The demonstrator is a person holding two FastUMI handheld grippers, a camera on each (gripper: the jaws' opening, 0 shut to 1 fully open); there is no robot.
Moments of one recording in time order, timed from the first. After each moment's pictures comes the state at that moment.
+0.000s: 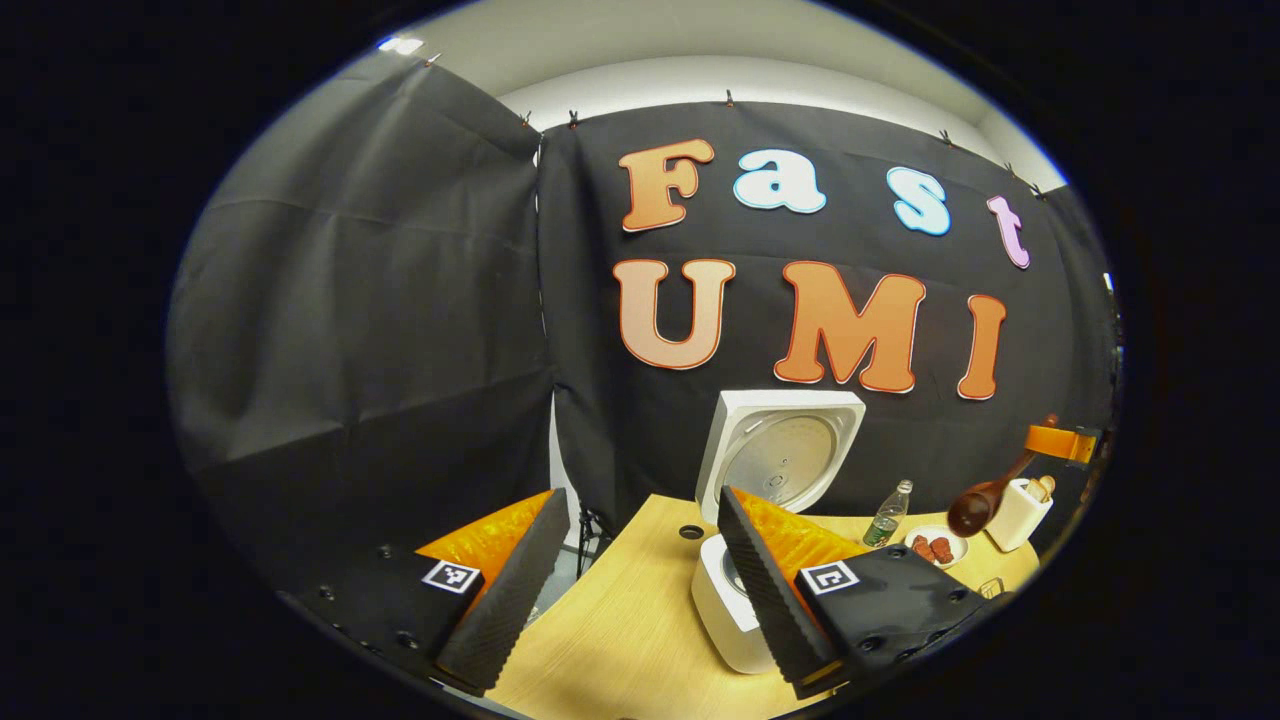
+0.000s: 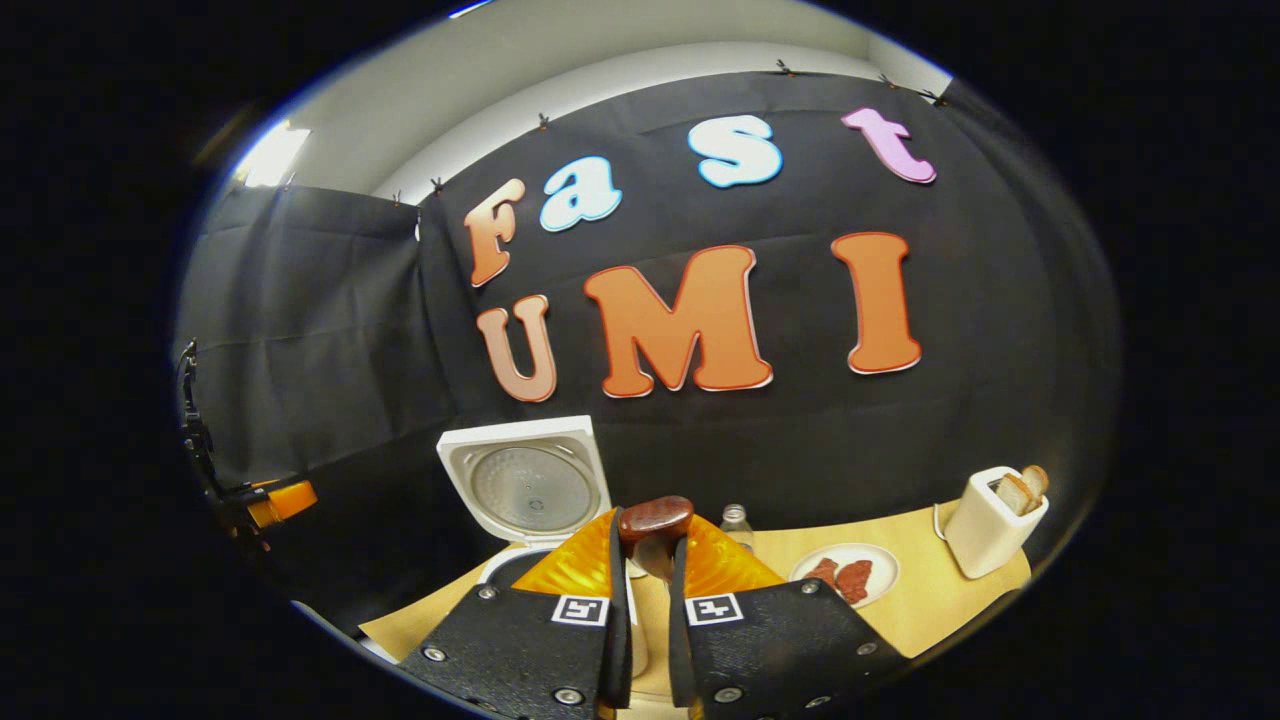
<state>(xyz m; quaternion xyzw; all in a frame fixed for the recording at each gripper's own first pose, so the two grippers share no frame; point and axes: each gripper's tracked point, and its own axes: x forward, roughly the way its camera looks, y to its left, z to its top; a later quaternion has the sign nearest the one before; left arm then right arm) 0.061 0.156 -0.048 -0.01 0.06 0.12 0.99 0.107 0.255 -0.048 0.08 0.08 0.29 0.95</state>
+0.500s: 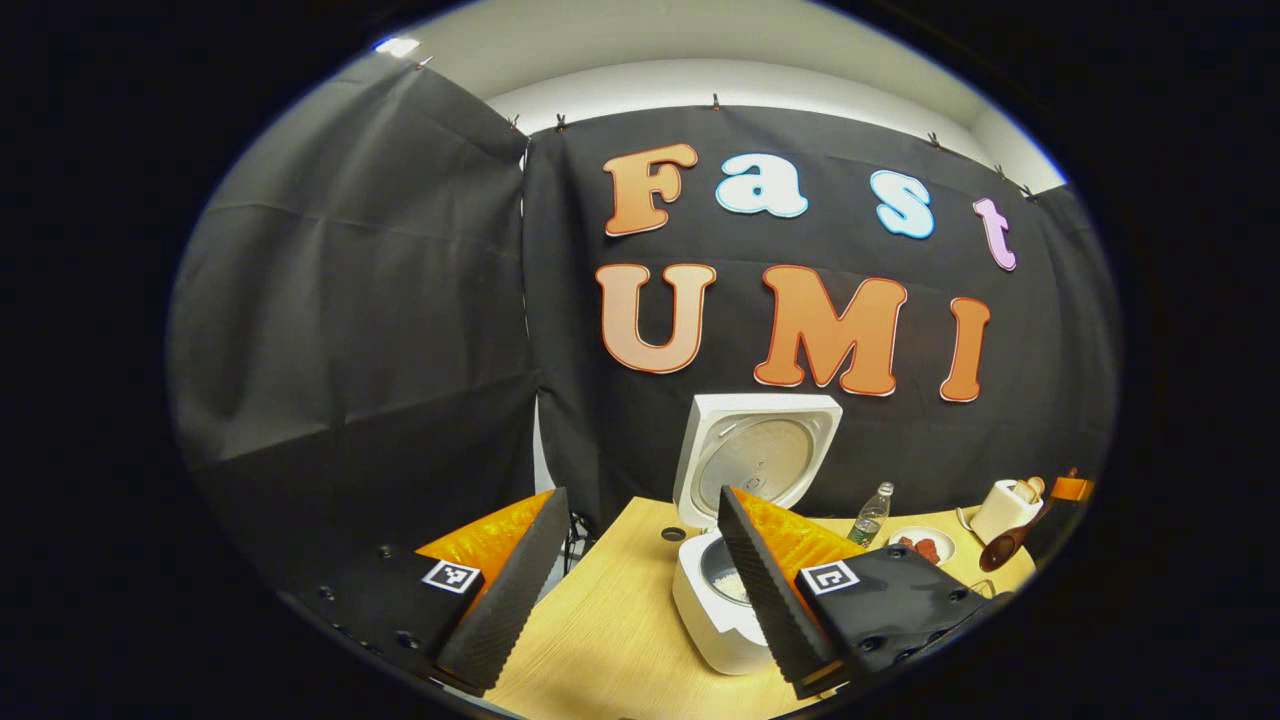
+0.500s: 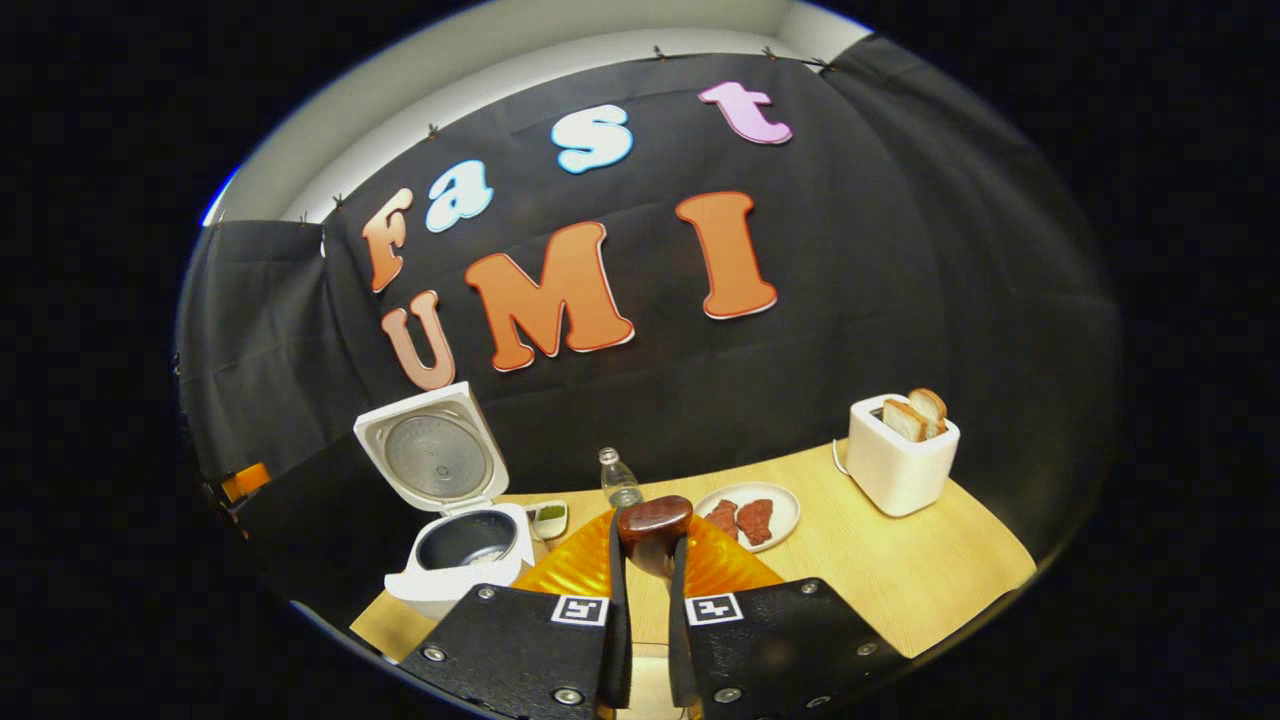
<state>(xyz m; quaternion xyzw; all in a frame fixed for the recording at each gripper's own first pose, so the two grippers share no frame) 0.060 0.131 -0.044 -0.01 0.05 0.10 0.99 0.092 0.128 -0.126 0.13 0.15 0.17 0.96</state>
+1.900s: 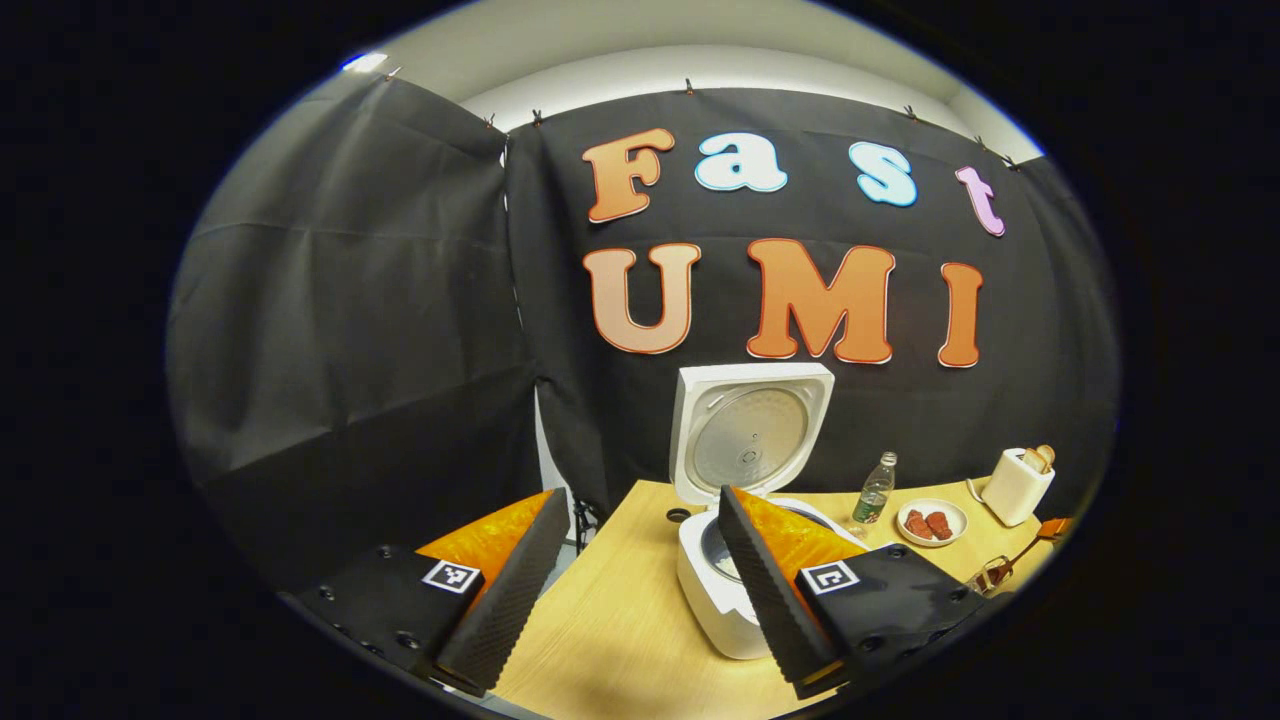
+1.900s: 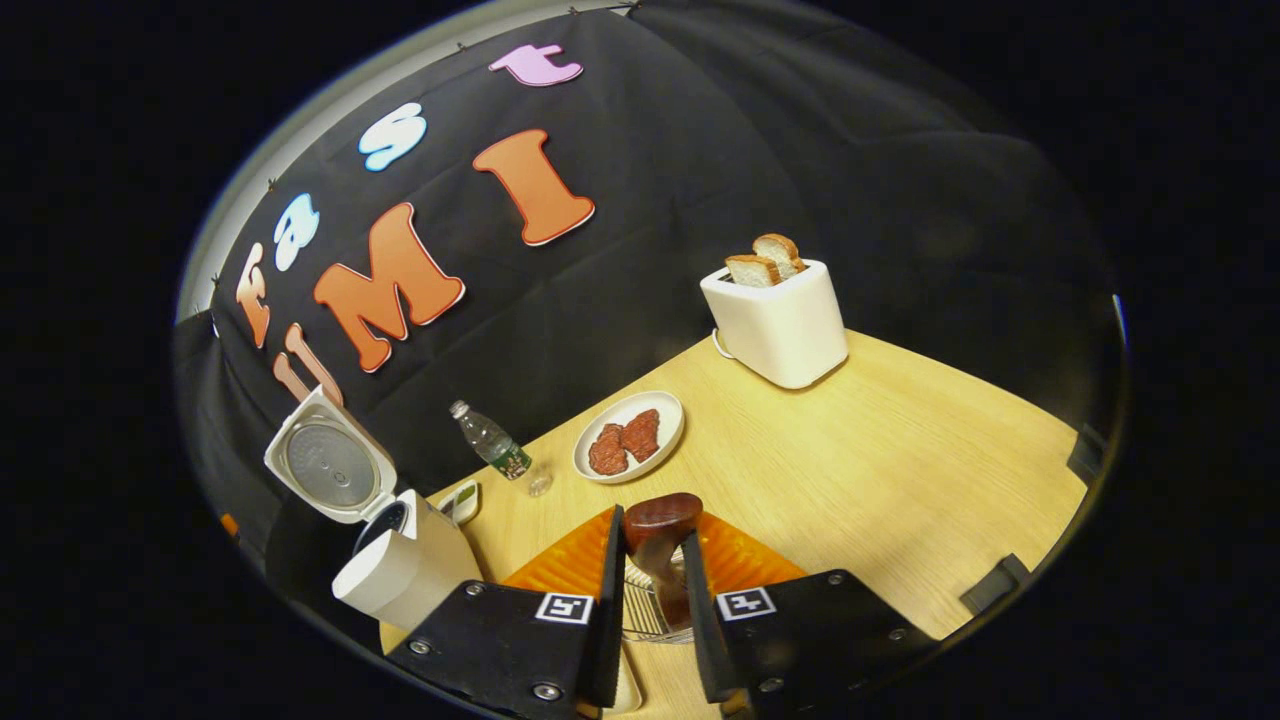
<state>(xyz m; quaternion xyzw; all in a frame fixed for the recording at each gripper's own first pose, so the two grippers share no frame) 0.055 0.111 -0.066 0.01 0.08 0.09 0.99 0.105 0.028 -0.279 0.23 0.26 0.04 0.94</state>
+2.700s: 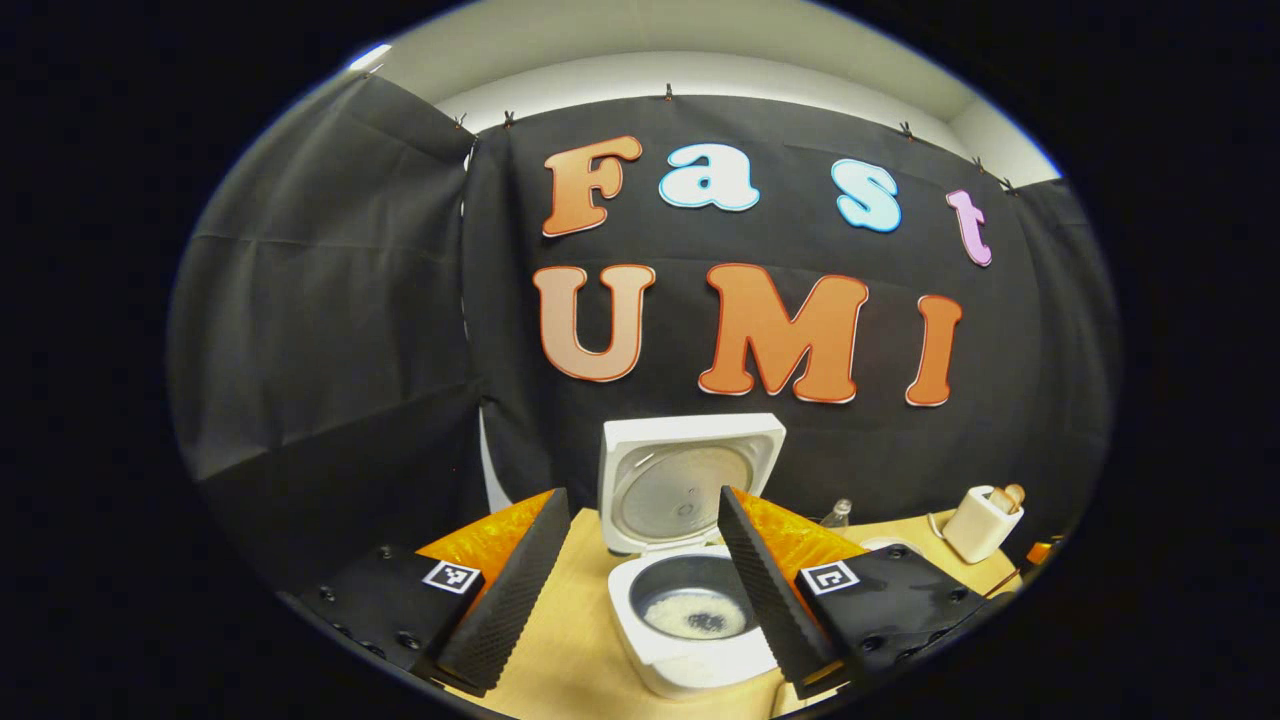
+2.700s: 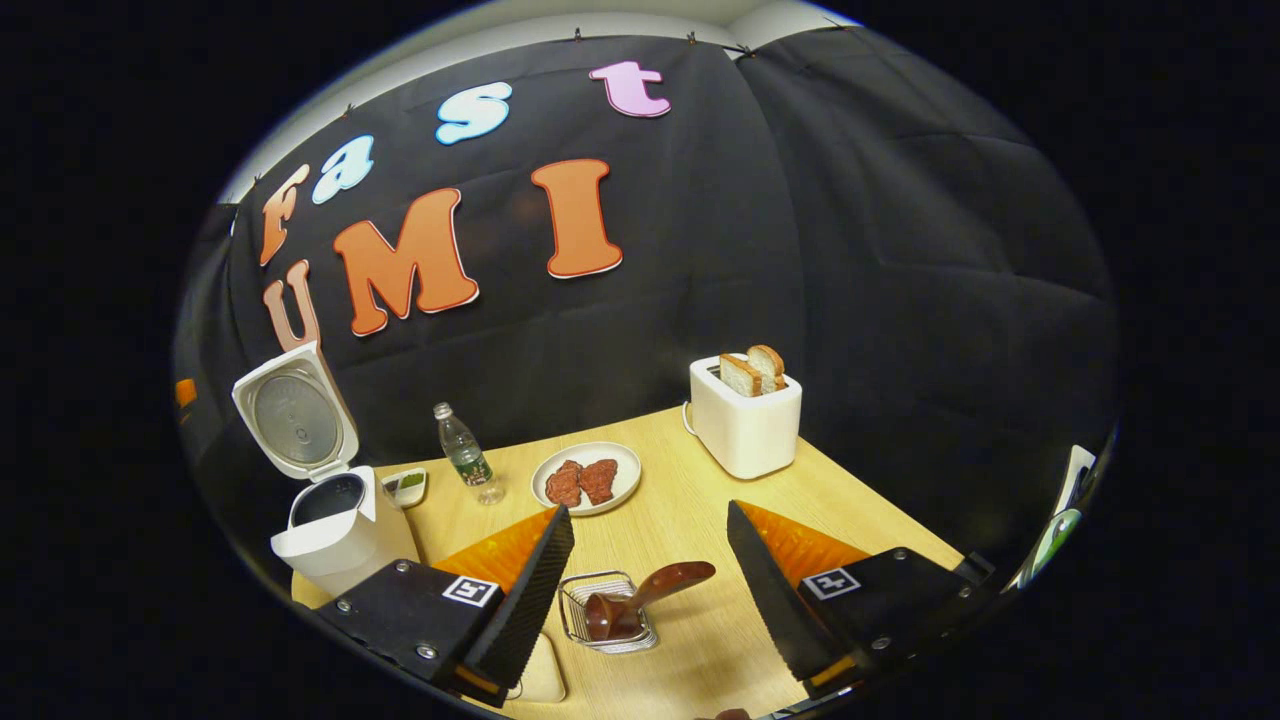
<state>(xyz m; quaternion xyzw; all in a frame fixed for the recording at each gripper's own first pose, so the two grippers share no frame) 0.144 0.046 -0.001 -0.01 0.05 0.03 1.00 0.087 0.008 -0.183 0.09 0.20 0.01 0.98</state>
